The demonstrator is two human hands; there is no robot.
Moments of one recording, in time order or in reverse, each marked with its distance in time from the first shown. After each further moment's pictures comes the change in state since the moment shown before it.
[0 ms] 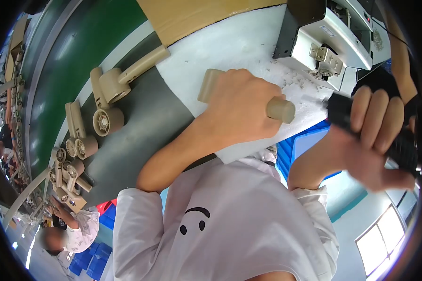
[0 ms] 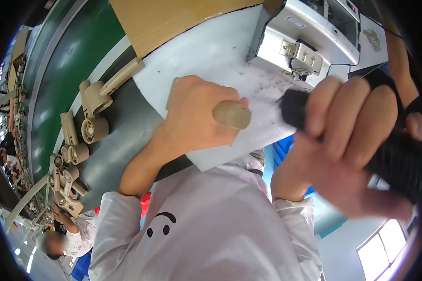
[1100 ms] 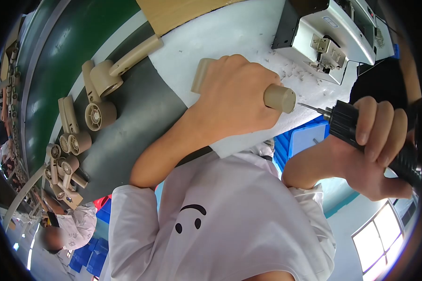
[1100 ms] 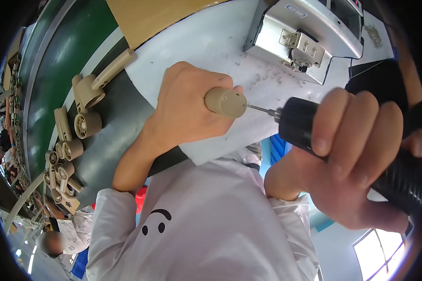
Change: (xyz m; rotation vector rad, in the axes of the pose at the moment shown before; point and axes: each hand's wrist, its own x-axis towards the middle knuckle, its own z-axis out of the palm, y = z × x) left_hand 0.000 -0.004 0.001 0.005 0.022 -0.024; right_hand -0.011 -0.011 0.025 0.155 0.077 0.077
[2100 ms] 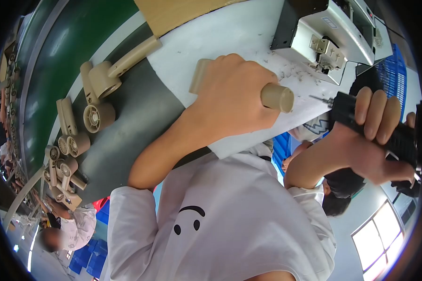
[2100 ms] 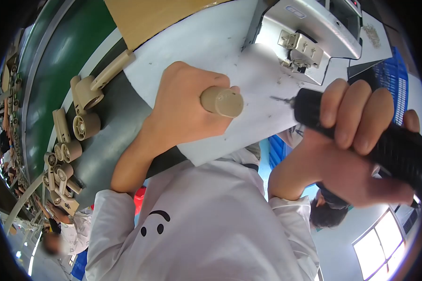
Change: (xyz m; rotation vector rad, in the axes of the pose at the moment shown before) left_hand 0.001 -0.001 -0.003 -0.013 -0.033 -0.028; right_hand -0.002 -0.002 -0.019 -0.118 0.090 0.017
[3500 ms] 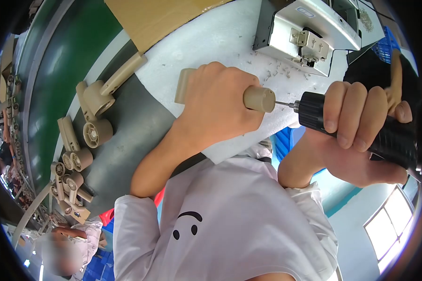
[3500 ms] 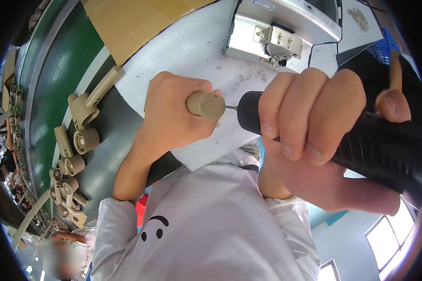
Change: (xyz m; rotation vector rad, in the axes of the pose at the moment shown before) left_hand 0.006 0.011 0.003 0.011 -0.036 -0.080; right_hand 0.002 0.017 0.009 0.110 -0.285 -0.030
